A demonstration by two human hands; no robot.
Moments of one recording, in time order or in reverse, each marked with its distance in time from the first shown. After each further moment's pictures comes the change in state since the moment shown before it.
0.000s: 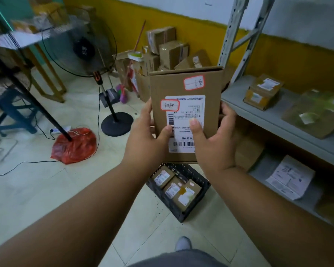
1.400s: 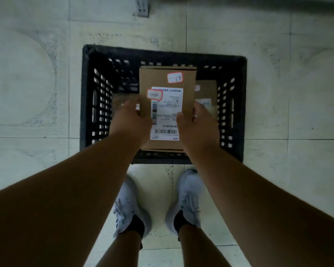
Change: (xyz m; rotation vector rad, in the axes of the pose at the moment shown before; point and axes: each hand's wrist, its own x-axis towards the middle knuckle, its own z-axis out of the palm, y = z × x) left_hand 0.270 -0.667 0.293 0.576 -0.910 -0.279; right_hand -0.116 0.633 0.323 -0.492 0.157 1.094
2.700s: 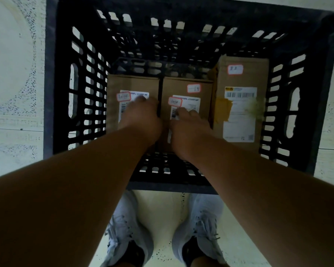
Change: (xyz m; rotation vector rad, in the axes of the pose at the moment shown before) left_hand 0.119 -0.080 0.080 0.485 -0.096 0.150; right_hand 0.078 0.048 0.108 -0.816 -0.595 -0.346
